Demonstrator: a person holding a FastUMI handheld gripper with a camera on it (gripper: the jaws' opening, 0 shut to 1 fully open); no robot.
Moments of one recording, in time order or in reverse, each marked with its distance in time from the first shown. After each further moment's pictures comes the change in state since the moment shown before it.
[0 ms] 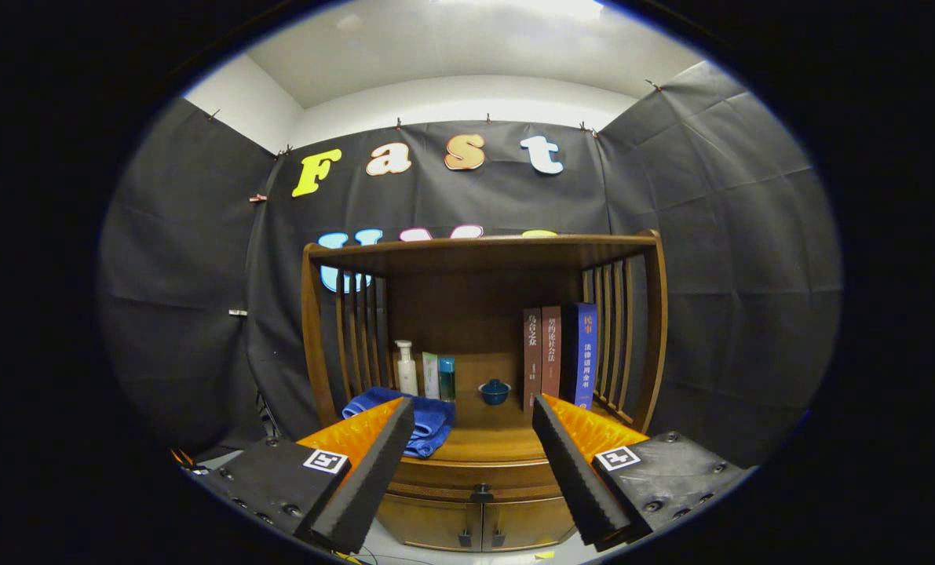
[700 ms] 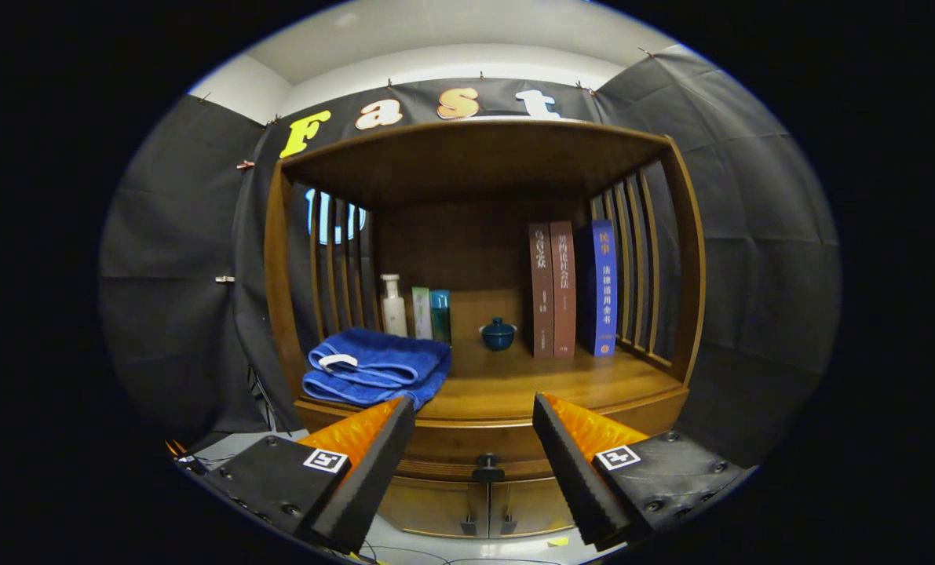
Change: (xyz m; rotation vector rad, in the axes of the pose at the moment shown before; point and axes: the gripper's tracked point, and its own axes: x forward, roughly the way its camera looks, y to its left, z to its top) arm 0.060 -0.007 -0.131 0.021 0.136 -0.024
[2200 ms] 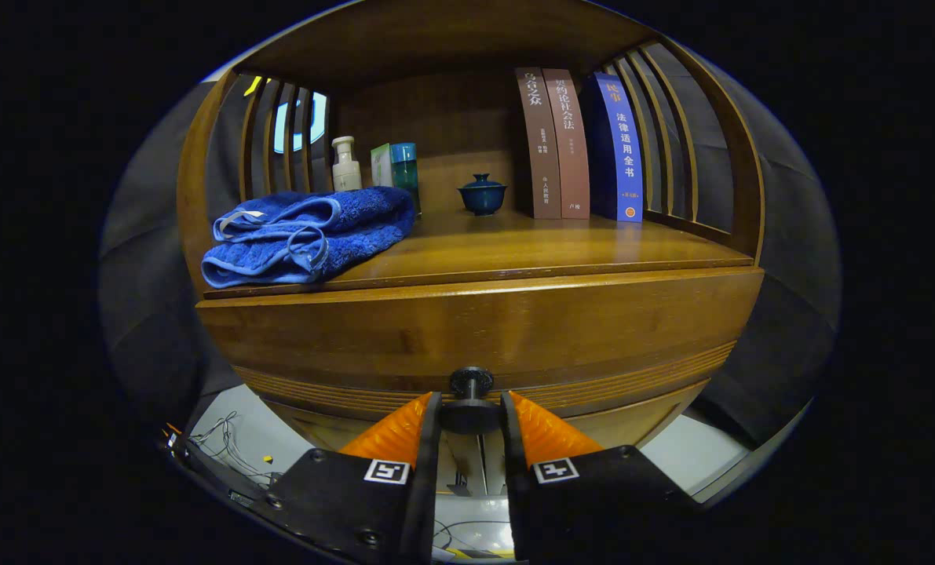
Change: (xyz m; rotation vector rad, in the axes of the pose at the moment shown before) arm 0.069 -0.021 -0.160 0.009 0.349 -0.040
